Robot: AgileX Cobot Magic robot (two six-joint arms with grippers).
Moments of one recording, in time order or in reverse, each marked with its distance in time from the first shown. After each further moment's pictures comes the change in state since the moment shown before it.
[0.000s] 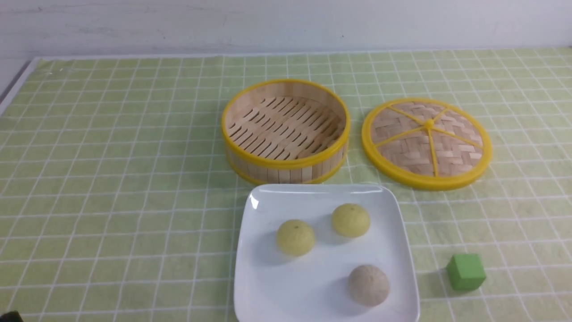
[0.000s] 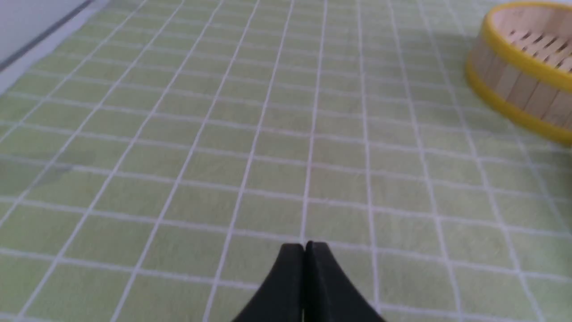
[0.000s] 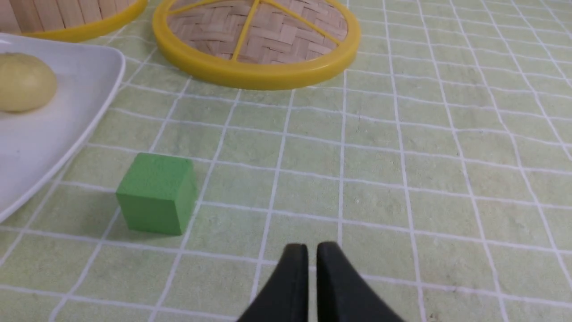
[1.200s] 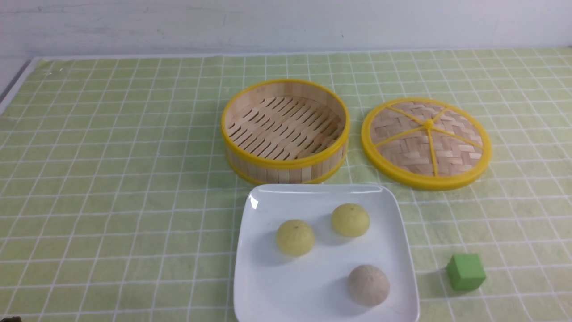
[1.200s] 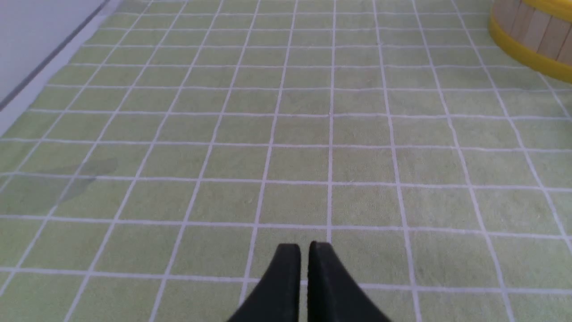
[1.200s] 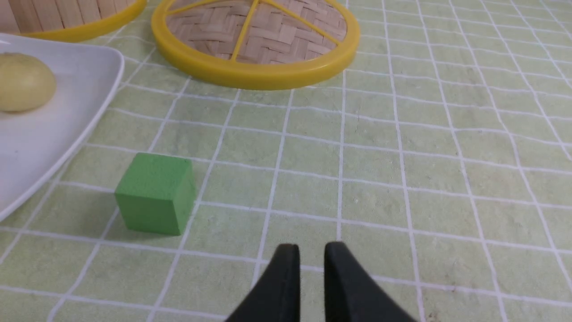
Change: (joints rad) right arm 0.000 0.000 0.000 0.000 0.001 0.000; left arm 0.000 -0.002 0.017 0.044 -0.015 0.106
